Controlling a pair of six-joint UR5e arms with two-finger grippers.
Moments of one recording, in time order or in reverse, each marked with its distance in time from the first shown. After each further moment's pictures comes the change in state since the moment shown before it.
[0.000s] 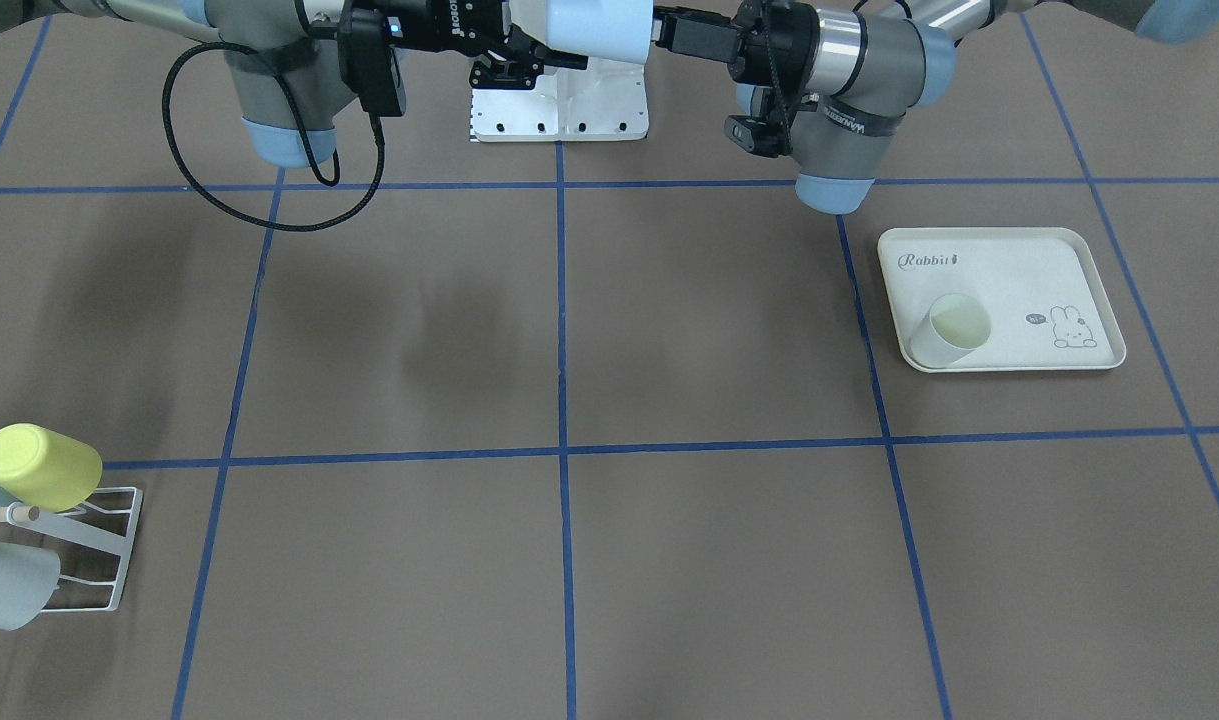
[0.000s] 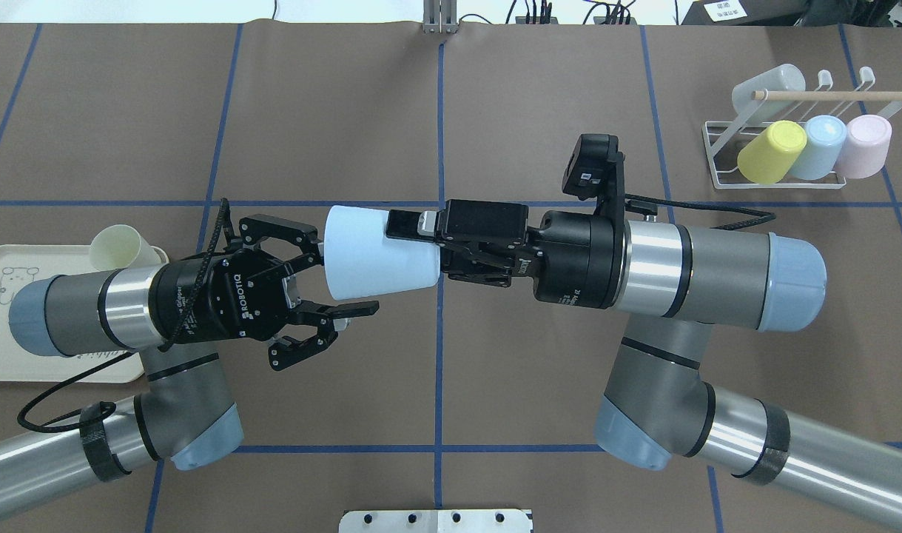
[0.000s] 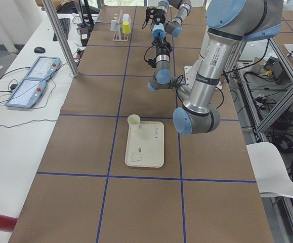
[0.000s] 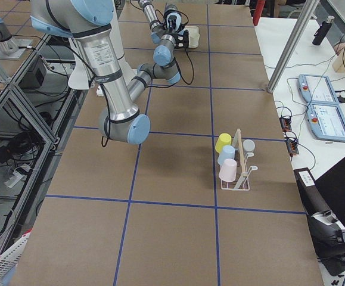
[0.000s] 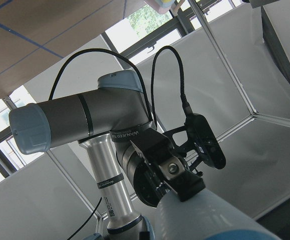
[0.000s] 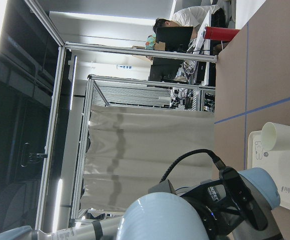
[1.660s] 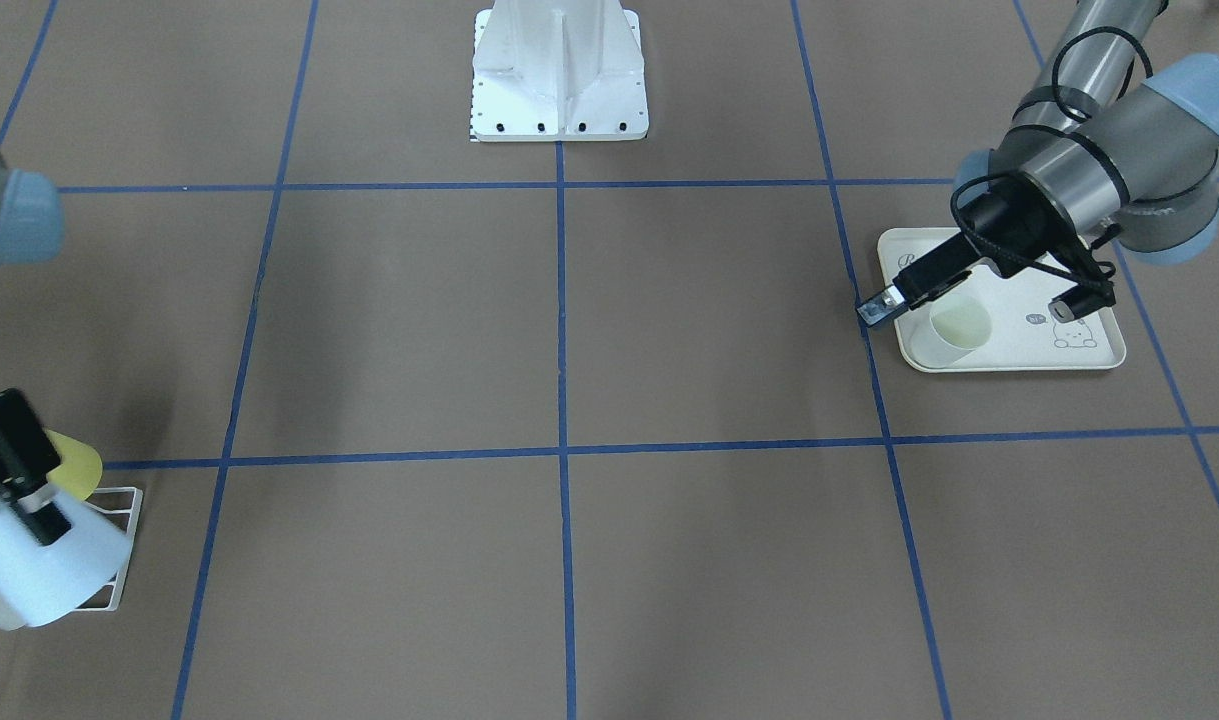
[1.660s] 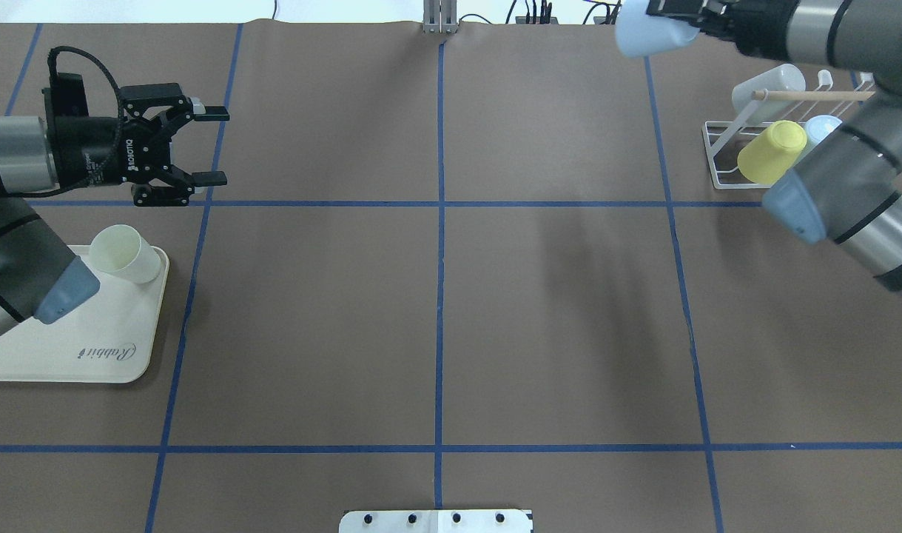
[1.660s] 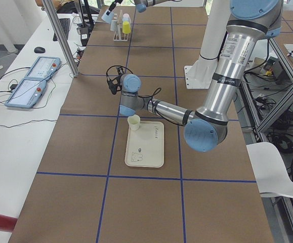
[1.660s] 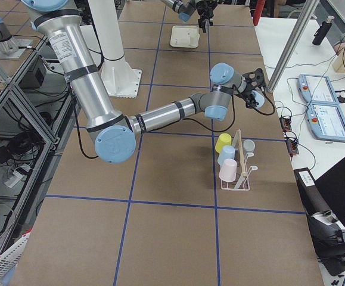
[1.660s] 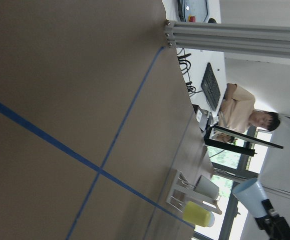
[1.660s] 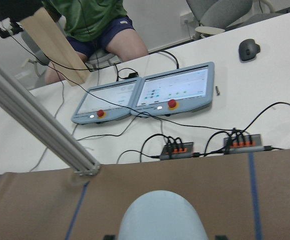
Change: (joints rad) left arm -0.527 0.147 0.099 0.733 -0.474 0.980; right arm 0.743 -0.080 -0.323 -0.701 0.275 -0.853
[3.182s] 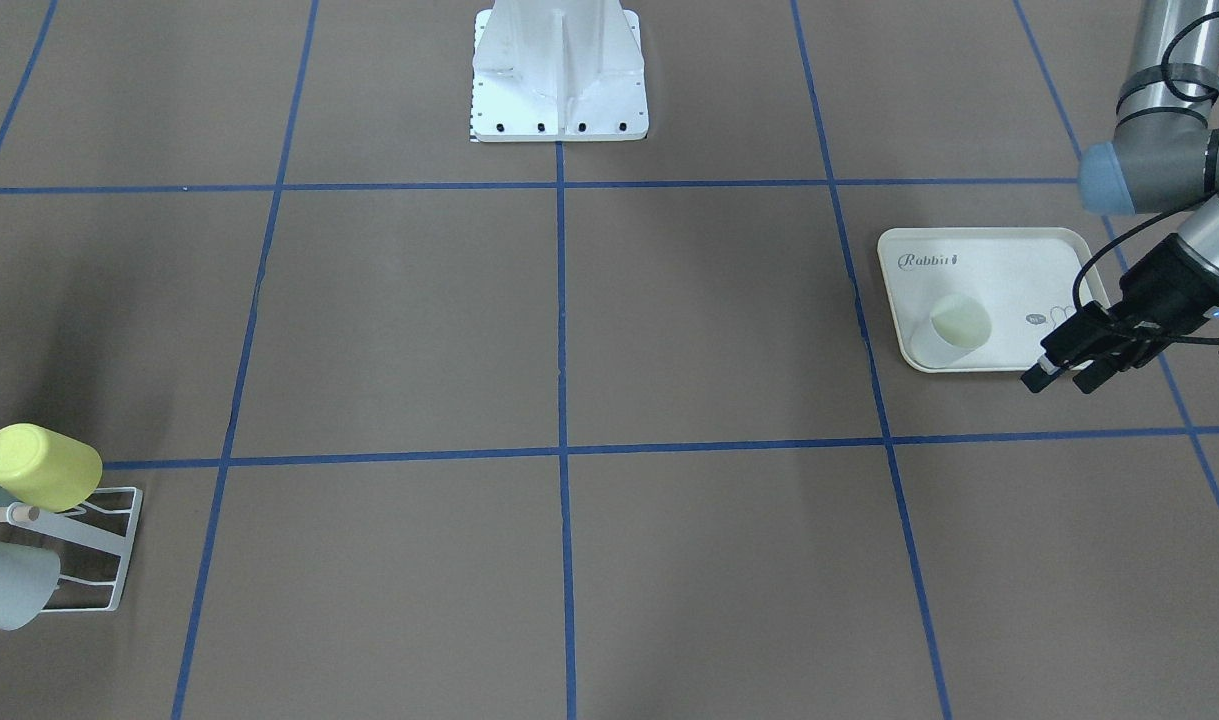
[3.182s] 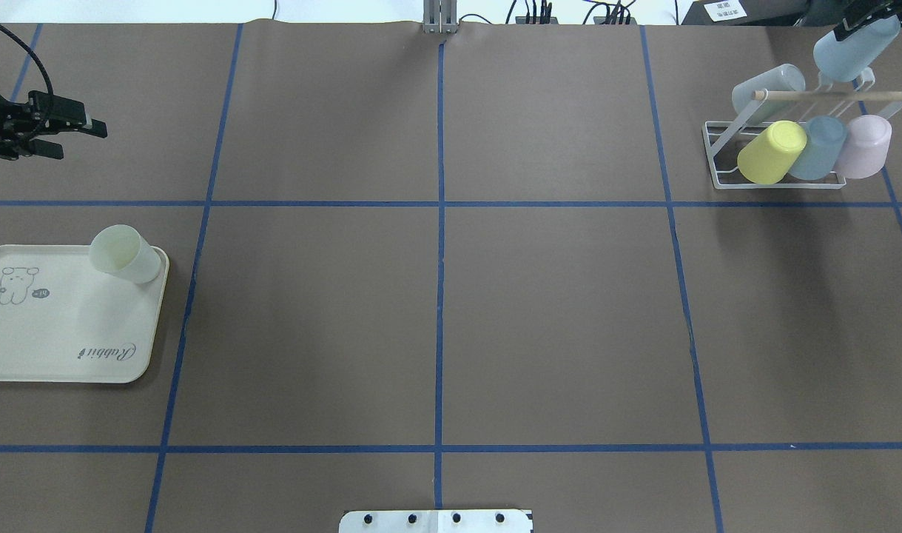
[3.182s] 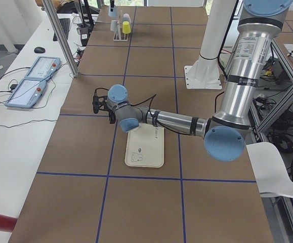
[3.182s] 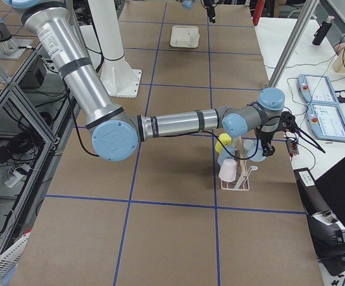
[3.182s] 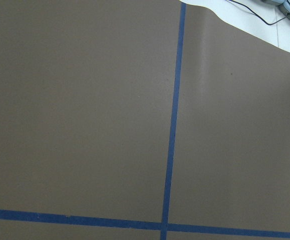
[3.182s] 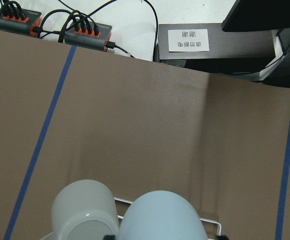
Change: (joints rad) left arm -0.151 0.111 -0.009 0.468 -0.067 0.759; right arm 0.166 0.089 -0.227 -0.583 0.257 -0.709
